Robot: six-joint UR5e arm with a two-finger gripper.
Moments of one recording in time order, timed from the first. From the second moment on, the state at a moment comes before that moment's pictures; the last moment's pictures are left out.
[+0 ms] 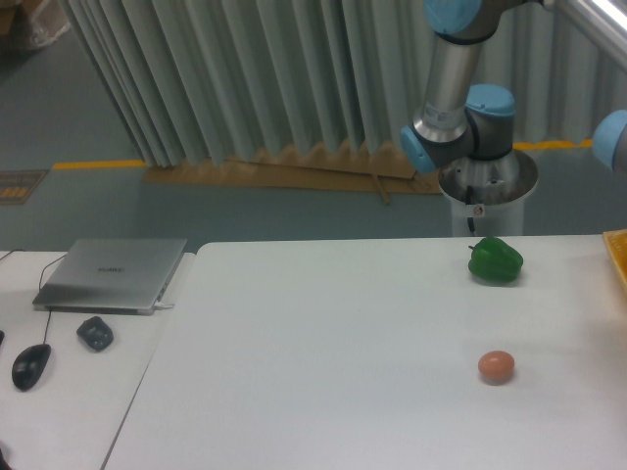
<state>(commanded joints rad) 2.67 -1.92 -1.51 -1.25 1.54 1.62</state>
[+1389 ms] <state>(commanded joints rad) 2.51 -2.02 -1.50 -1.11 1.62 1.19</state>
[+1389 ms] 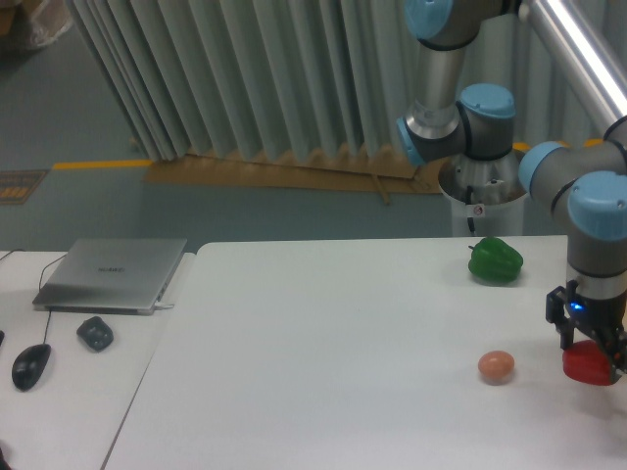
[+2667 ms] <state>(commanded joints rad) 2.47 -2.07 -1.51 -1.05 1.69 1.17</state>
